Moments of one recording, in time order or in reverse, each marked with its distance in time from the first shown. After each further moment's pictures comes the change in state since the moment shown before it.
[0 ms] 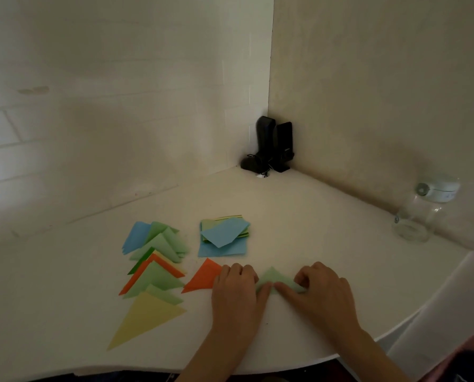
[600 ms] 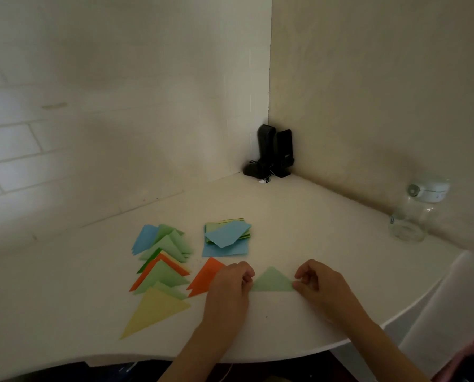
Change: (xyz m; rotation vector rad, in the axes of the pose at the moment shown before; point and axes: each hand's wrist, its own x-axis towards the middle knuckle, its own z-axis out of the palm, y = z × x) left_hand -0.003 -0.012 -0.021 -0.309 -0.057 0.008; right_hand 0.002 0.021 -0.012 0.385 -0.124 -0.076
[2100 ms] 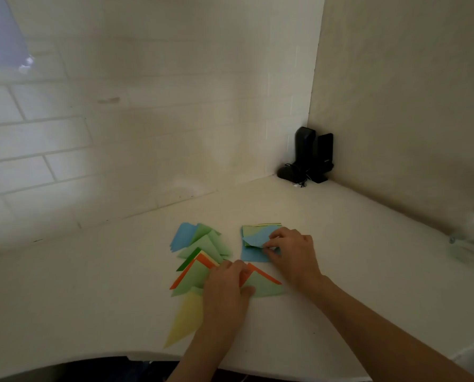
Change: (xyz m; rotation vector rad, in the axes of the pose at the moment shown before) left_hand -0.001 -0.056 -0.047 0.114 0.088 -0.156; right_hand 0.100 -0.081 0.094 -0.357 0.133 -0.364
